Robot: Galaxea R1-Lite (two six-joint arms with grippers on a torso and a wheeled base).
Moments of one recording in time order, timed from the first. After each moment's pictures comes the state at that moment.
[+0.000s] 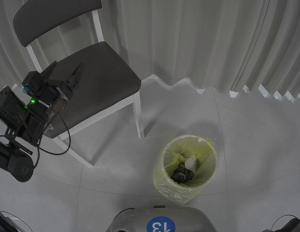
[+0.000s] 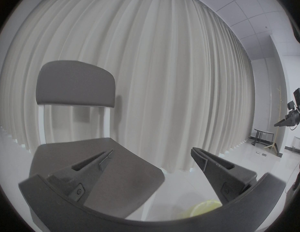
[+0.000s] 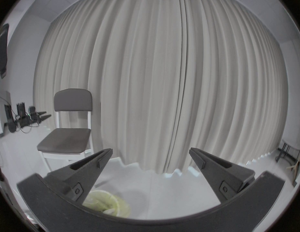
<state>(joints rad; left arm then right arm) -0.26 1.66 -0.59 -1.53 -0.03 0.06 0.11 0.68 -0.47 -0.36 -0.04 -0.03</state>
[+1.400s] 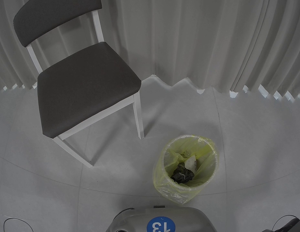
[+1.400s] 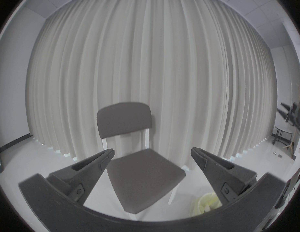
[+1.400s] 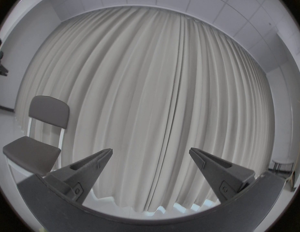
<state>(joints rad) -0.19 0.71 -0.91 -0.20 0.06 0.00 -0.01 0.84 -0.68 -0.85 -0.03 -0.34</state>
